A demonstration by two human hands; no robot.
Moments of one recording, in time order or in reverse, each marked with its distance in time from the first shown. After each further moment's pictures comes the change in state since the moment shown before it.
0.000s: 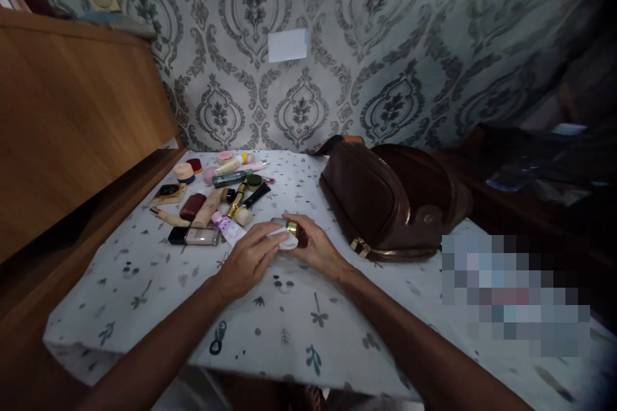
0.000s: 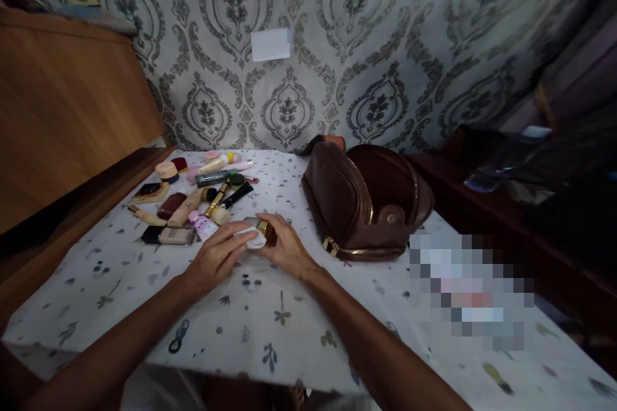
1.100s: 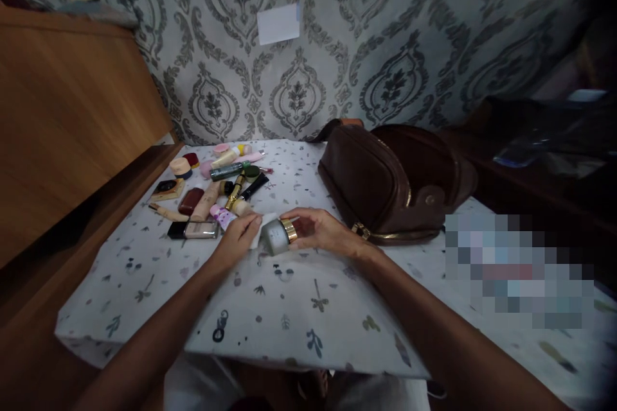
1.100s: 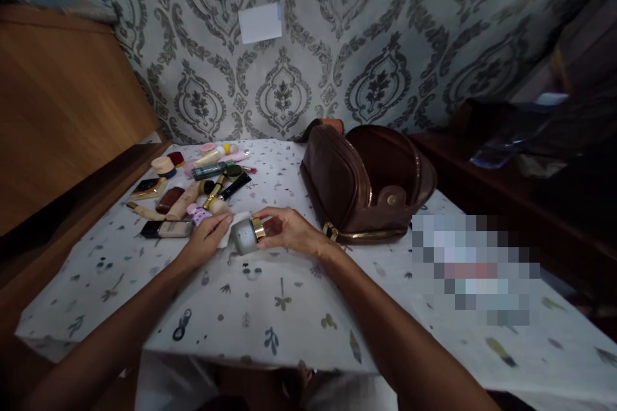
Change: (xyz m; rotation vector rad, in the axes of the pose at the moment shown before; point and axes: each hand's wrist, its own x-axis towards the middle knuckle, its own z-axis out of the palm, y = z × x) left_hand 0.011 -0.020 -0.006 -0.405 -0.045 -0.637; right_hand 0.004 -0.004 -0.026 0.471 -0.357 0.293
